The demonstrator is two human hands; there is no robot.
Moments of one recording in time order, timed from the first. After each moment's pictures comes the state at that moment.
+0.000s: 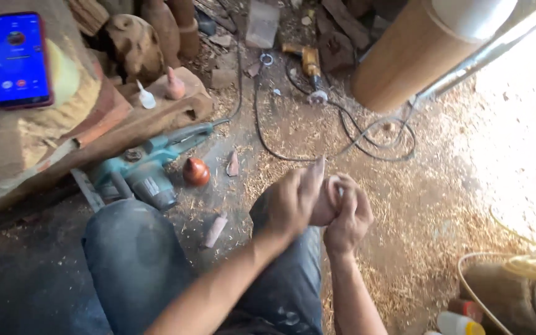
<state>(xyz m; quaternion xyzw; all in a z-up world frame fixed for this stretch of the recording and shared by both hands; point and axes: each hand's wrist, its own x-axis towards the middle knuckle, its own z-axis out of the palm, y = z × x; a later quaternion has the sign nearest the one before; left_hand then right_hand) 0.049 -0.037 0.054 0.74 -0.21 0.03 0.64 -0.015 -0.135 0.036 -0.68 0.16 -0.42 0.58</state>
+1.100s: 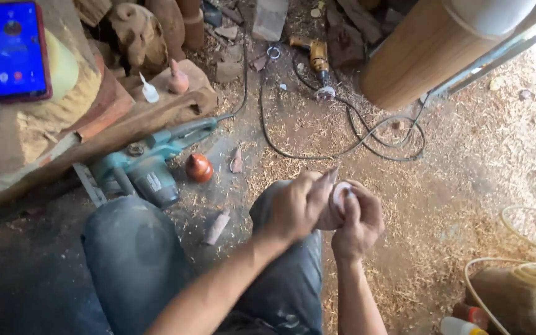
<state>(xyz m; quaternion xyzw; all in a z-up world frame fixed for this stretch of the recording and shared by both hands) 0.050 -0.041 0.057 0.74 -0.25 0.01 0.63 -0.019 -0.149 0.022 -0.66 0.15 -0.42 0.60</state>
